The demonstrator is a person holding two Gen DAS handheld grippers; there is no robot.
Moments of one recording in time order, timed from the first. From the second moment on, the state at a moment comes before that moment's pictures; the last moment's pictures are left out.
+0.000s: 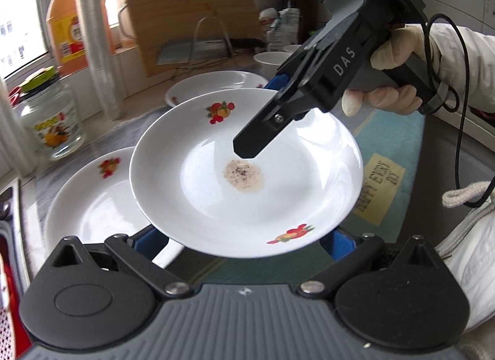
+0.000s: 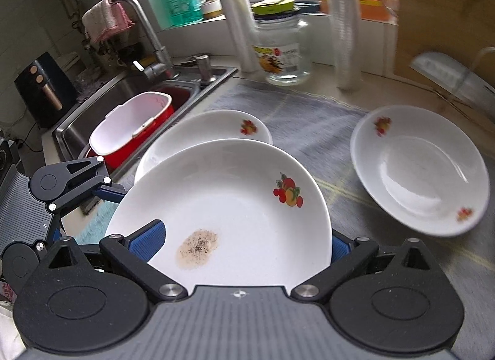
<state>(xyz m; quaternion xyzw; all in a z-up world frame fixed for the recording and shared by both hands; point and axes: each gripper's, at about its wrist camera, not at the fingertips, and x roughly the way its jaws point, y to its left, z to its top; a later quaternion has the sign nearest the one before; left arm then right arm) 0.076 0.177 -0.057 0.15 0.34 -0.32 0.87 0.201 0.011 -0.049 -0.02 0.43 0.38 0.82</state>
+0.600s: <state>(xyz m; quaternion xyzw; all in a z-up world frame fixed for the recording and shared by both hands) 0.104 0.234 -0.061 0.14 0.35 -0.30 0.88 0.239 0.078 -0.053 -0.03 0.43 0.39 0.81</state>
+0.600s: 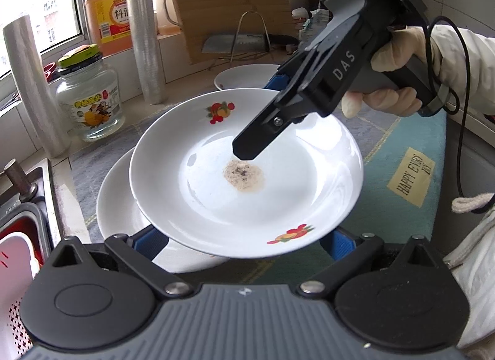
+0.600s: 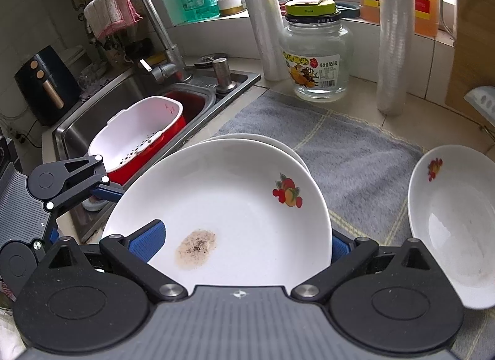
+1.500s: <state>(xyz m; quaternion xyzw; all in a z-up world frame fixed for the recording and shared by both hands) 0.140 0.253 -0.075 0.11 0.36 -0.32 0.87 0.262 0.100 -0.066 -0.04 0.45 0.36 0.82</state>
